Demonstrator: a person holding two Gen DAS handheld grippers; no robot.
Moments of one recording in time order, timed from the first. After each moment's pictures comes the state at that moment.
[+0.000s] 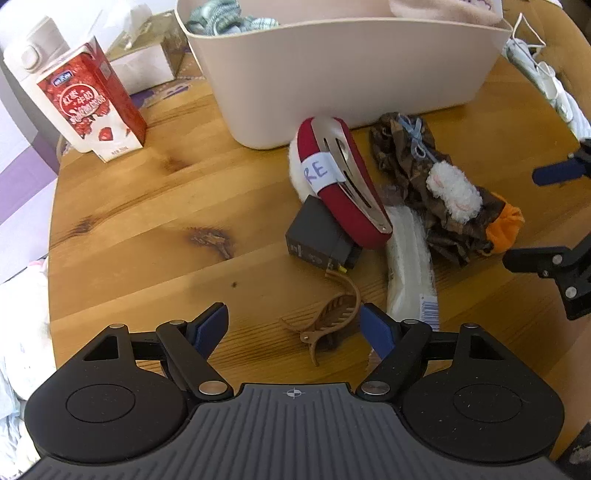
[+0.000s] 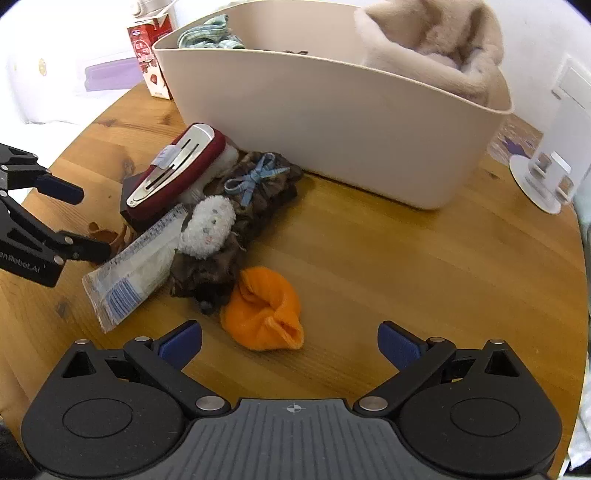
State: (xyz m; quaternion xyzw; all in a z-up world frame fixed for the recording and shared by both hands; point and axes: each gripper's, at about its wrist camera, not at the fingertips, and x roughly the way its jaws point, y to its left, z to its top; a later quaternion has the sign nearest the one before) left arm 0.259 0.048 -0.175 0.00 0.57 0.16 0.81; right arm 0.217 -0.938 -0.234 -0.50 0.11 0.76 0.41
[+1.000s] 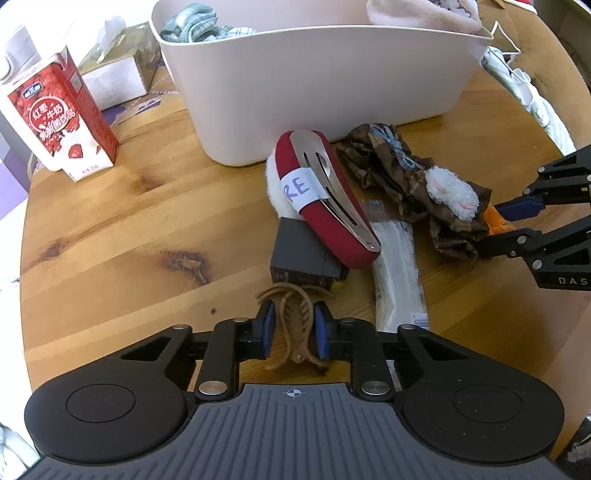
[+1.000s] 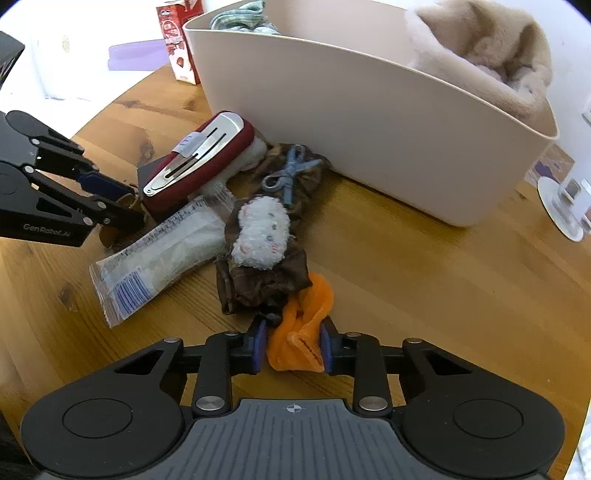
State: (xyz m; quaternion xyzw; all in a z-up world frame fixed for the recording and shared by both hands) left arm 0.262 0.053 -0.183 -0.02 0.54 0.12 0.83; right arm 0.208 -0.937 -0.240 -0.51 0.09 0.77 0.38
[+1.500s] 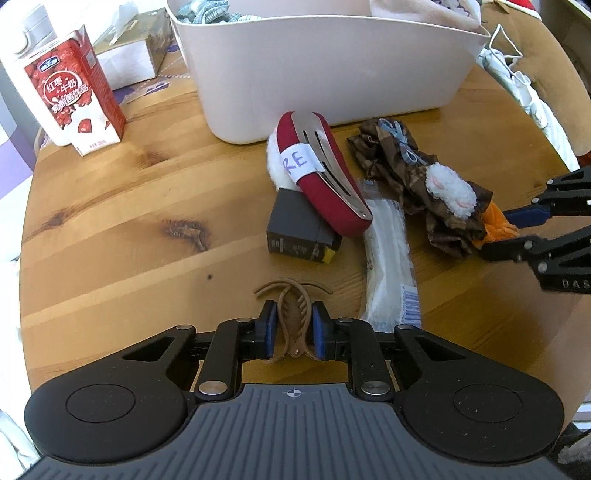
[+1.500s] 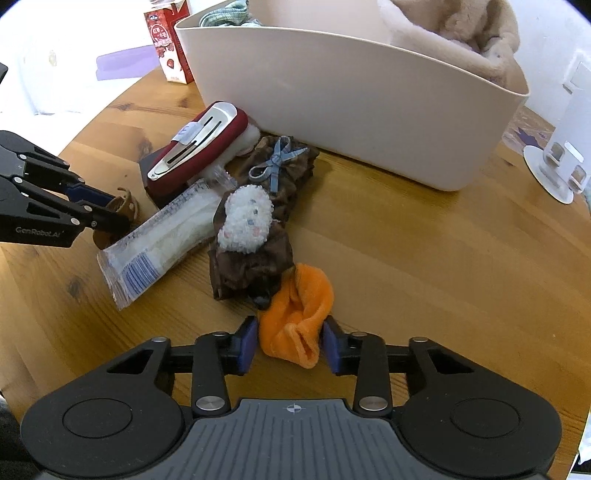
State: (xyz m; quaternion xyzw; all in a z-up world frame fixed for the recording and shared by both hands) left arm 0.242 0.047 -0.186 -0.04 0.55 0.12 0.83; right arm 0.227 -0.953 -0.242 -0.49 0.11 0.77 0.40
